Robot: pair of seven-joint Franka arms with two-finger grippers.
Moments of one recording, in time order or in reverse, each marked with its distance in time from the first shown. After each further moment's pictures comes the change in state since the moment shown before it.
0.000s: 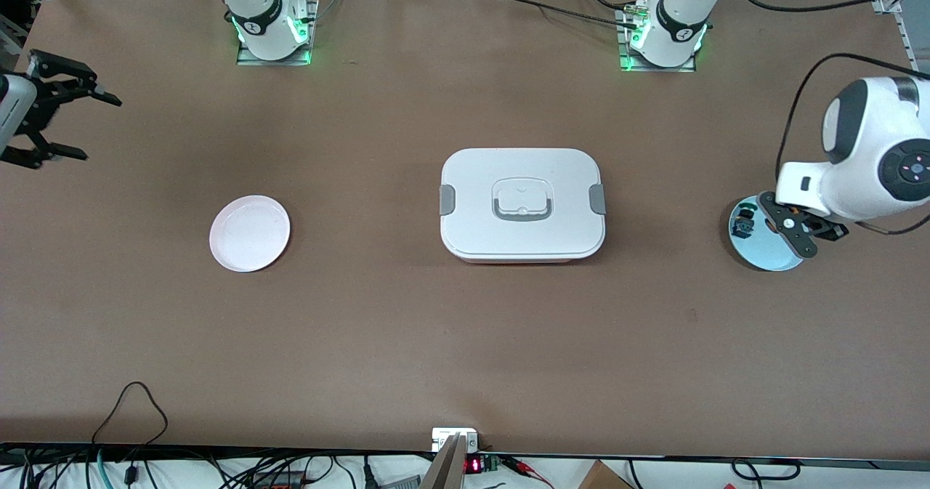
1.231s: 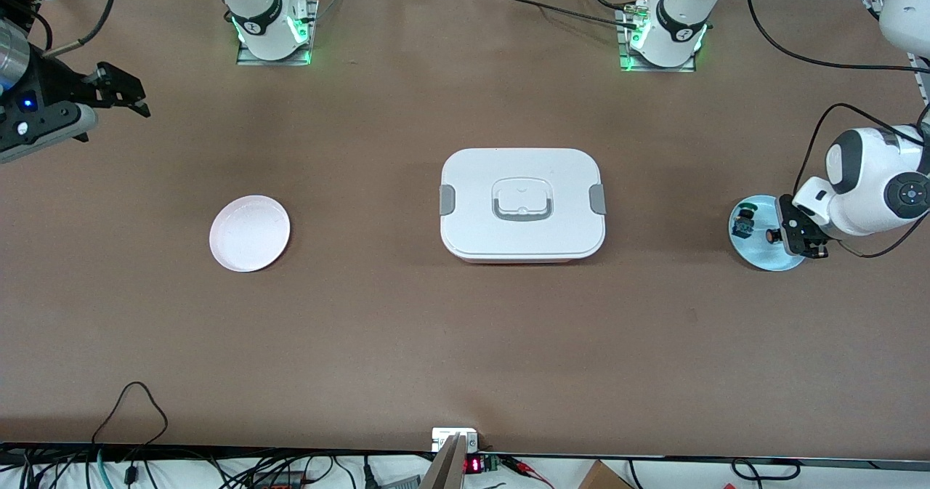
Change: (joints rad) left arm 0.258 0.247 0.002 -0.154 0.086 0.460 0.457; right arm 0.137 -0.115 0.001 -0.218 -0.220 0.178 0.522
